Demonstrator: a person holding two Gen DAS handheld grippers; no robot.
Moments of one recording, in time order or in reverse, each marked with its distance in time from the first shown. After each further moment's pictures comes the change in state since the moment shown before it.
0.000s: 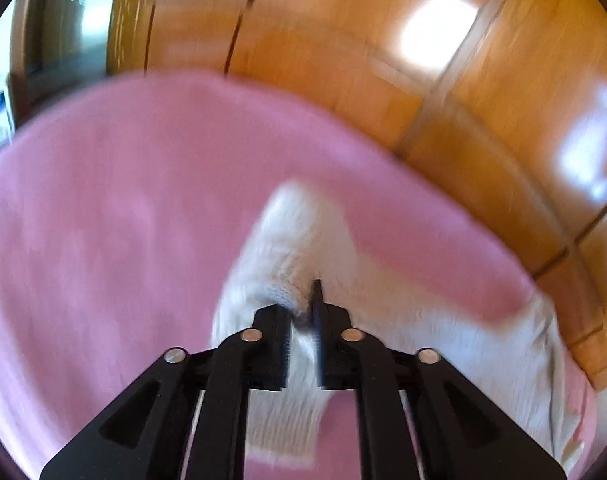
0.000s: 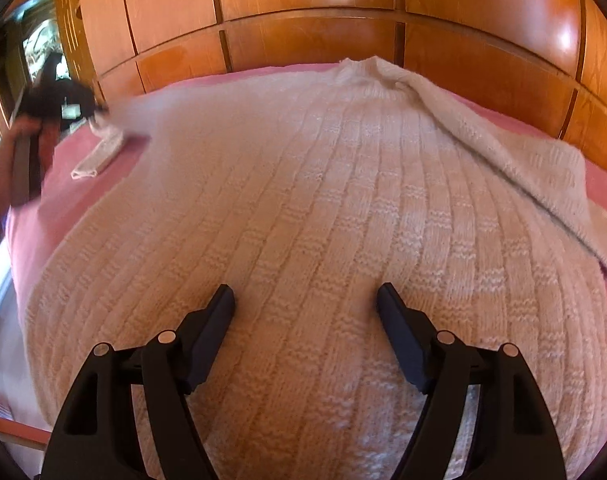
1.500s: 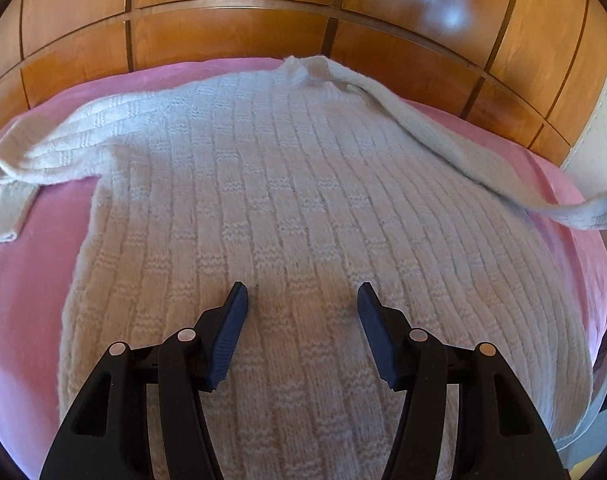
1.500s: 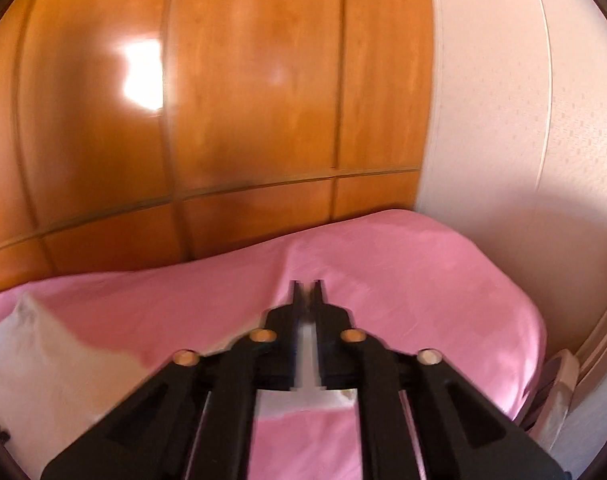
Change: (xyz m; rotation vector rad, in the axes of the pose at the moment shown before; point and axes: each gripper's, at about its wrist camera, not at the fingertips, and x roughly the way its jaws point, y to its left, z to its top) left arm -0.069 -0.173 -0.225 0.590 0.135 -0.264; right arm -0.290 -0.371 0.035 0.484 -0.328 -0.775
